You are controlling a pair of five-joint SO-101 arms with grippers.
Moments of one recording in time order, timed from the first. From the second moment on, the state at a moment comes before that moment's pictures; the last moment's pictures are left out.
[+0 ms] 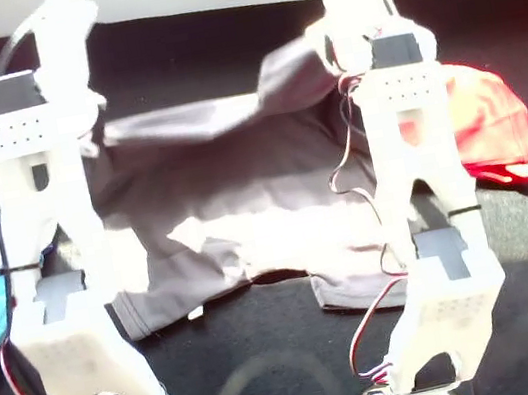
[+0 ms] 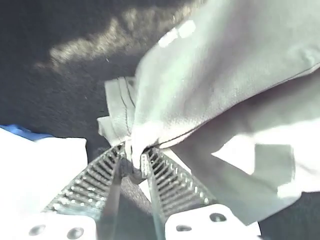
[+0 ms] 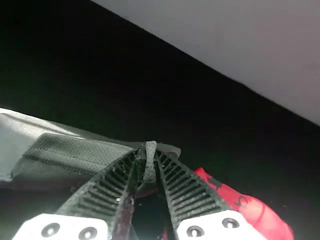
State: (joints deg) left arm -12.0 24.1 -34.9 90.7 -20.4; right arm -9.5 19.5 -29.4 56.5 23.9
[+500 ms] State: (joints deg) left arm -12.1 28.1 -27.9 100.4 -20.4; right arm -4.8 20.0 -29.5 79.3 23.9
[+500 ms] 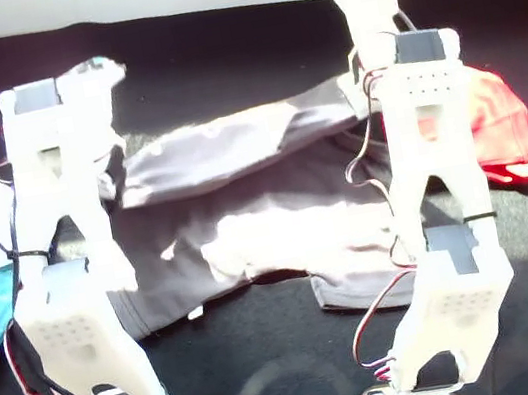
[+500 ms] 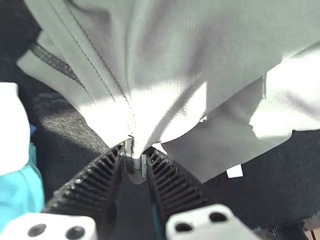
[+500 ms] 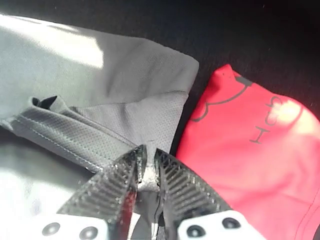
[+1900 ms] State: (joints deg) left arm -25.6 -52.7 -25.4 94.3 -20.3; right arm -6.7 -27.6 -60.2 86.1 23.0
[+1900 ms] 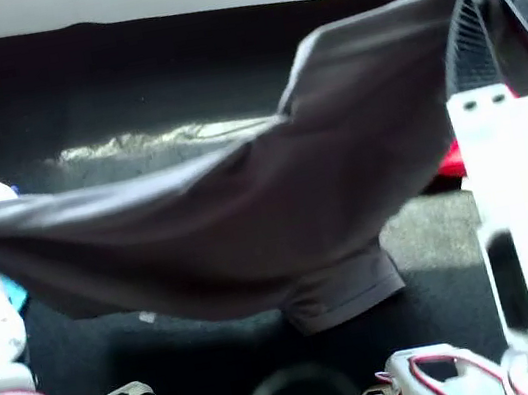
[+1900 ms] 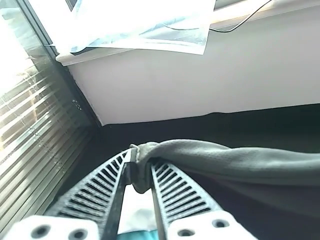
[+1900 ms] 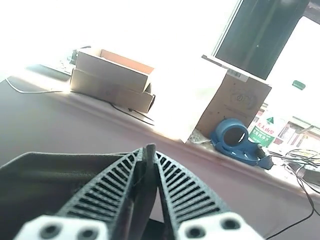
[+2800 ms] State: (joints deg) left arm -25.6 -53.7 -33.2 93.8 -18.2; right arm -6.6 -34.6 -60.7 78.5 24.8
